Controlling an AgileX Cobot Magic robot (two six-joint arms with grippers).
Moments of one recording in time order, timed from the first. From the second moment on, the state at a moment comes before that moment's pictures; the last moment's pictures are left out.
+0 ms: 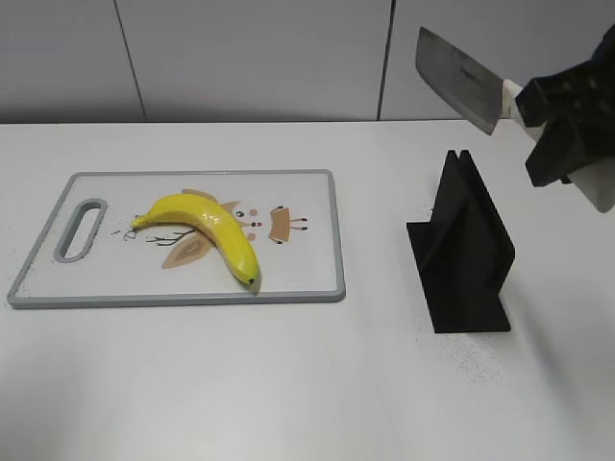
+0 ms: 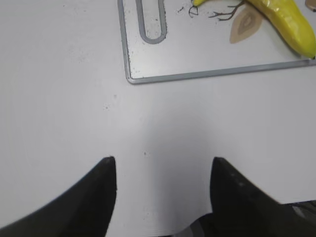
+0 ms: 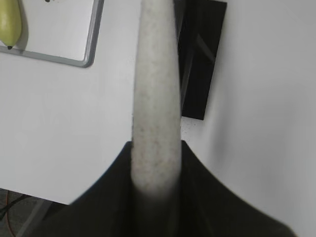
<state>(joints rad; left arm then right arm) -0.05 1.07 -1.05 -0.09 1.22 0.18 0.37 1.36 -1.16 0.07 1.03 0.18</state>
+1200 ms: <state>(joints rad) -0.05 0.01 -0.53 -0.08 1.19 0.18 0.37 1.22 -0.91 0.07 0.91 0.30</state>
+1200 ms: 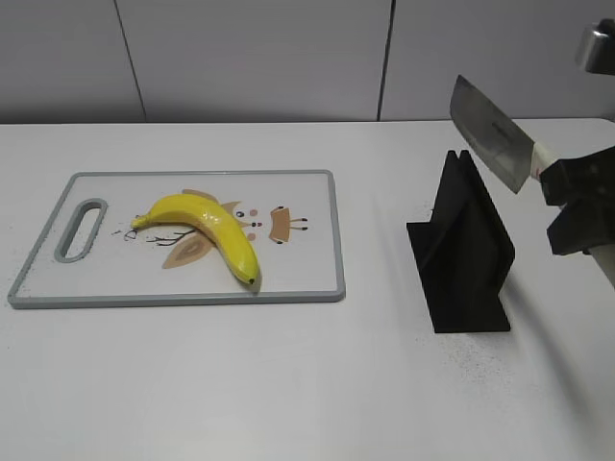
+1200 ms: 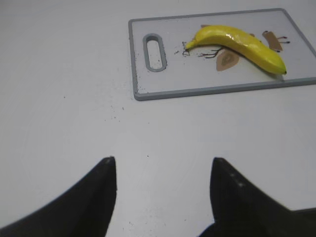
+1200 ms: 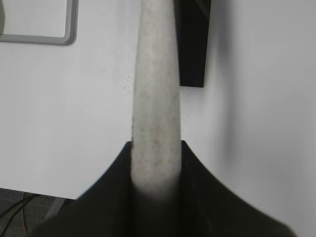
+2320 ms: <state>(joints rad) -0.05 -0.01 -0.47 -0.08 1.08 0.16 0.37 1.30 -0.90 0.01 0.83 0.37</state>
